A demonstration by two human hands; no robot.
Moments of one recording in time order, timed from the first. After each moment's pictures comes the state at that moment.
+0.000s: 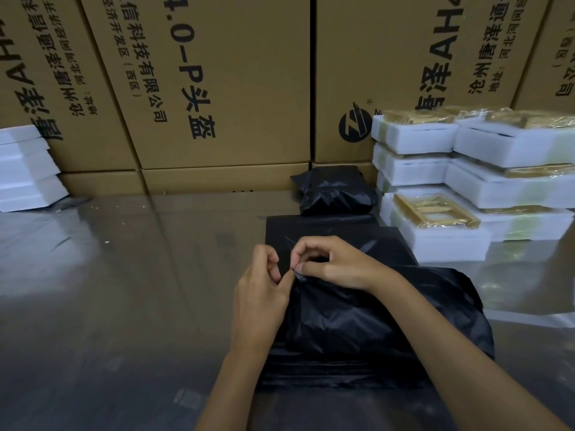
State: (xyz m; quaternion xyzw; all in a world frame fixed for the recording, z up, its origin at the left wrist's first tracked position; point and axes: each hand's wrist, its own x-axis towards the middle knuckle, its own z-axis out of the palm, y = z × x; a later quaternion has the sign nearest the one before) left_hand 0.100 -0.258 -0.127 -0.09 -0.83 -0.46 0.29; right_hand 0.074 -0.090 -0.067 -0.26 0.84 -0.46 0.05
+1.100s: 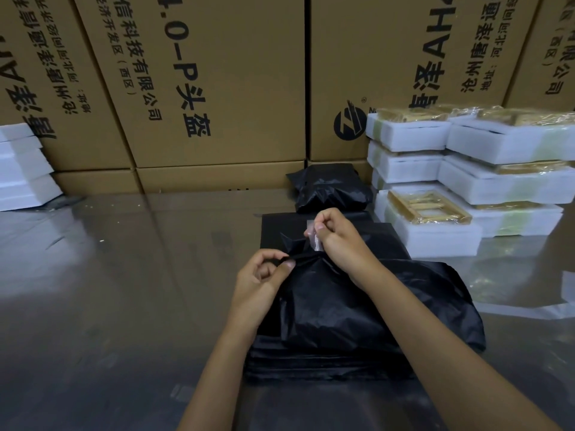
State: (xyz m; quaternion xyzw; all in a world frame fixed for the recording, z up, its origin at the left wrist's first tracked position) left_hand 0.090 -0.259 -0.129 -0.07 -0.68 -0.72 0.09; right_hand 0.064 -0.097 -0.073 -0.05 0.80 -0.59 -0.10
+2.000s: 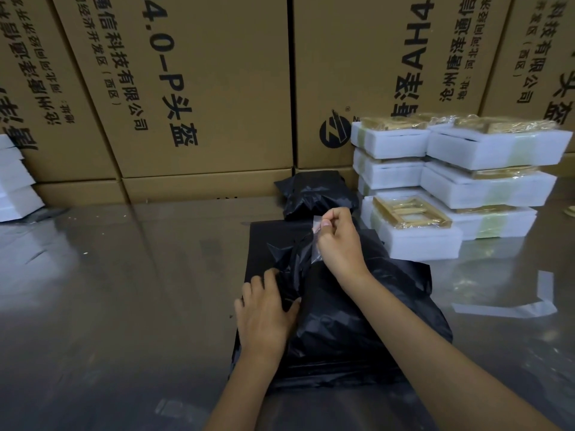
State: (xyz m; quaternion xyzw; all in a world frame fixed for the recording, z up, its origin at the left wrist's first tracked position) left_hand 0.103 -0.224 -0.140 -0.01 -0.97 -0.20 0.13; right_hand 0.064 -0.090 -0.073 0.03 0.78 -0.58 -0.24
